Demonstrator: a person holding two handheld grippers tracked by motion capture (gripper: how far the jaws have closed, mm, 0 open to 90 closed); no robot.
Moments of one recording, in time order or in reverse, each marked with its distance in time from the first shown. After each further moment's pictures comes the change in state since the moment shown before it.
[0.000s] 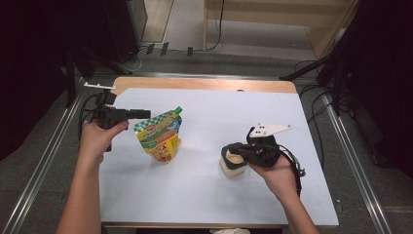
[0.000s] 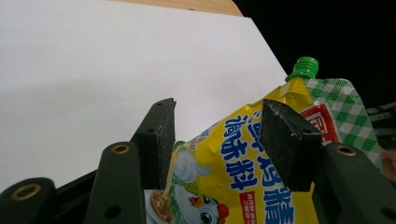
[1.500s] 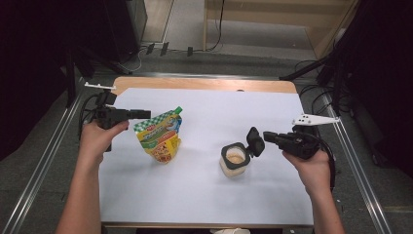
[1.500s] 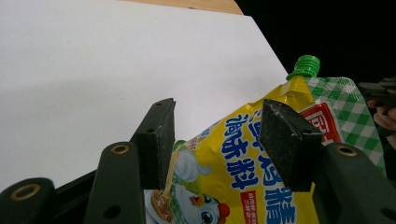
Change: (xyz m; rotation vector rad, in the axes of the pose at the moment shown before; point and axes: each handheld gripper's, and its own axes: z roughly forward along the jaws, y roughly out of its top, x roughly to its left) left arm 0.000 0.000 0.000 0.003 -0.001 0.003; right arm -0.051 -0.008 -0.067 -0.064 -0.135 0.123
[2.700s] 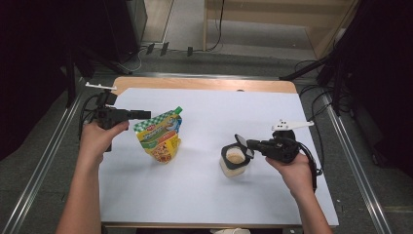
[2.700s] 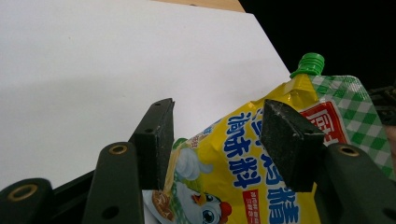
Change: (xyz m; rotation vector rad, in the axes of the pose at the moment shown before) left arm 0.001 0.000 0.001 0.013 0.004 -0.004; right arm 0.014 -0.012 0.040 0.067 0.094 0.006
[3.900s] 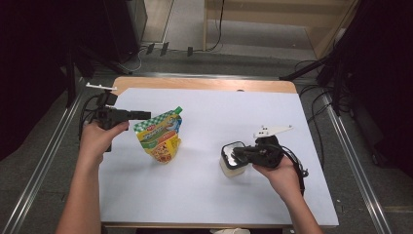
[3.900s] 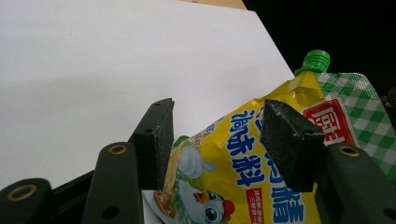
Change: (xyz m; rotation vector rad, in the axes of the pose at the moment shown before) left arm 0.002 -0.001 0.001 0.009 0.003 -0.008; right arm 0.022 -0.004 0.030 0.073 0.033 -0.069
